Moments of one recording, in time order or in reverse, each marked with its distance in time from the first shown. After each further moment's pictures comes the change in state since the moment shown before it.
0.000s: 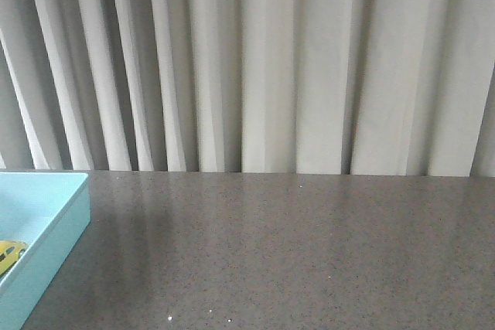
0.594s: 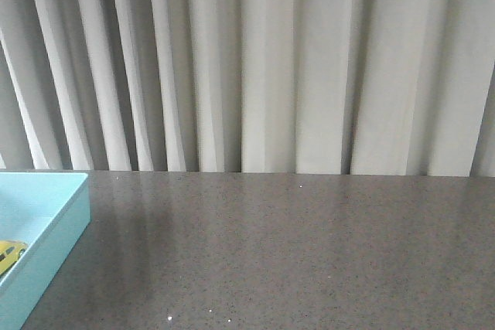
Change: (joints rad) left arm -0.336 -0.598 0.566 0.162 -0.057 -0.065; right arm 0.000 0.000 0.000 0.000 0.000 0.000
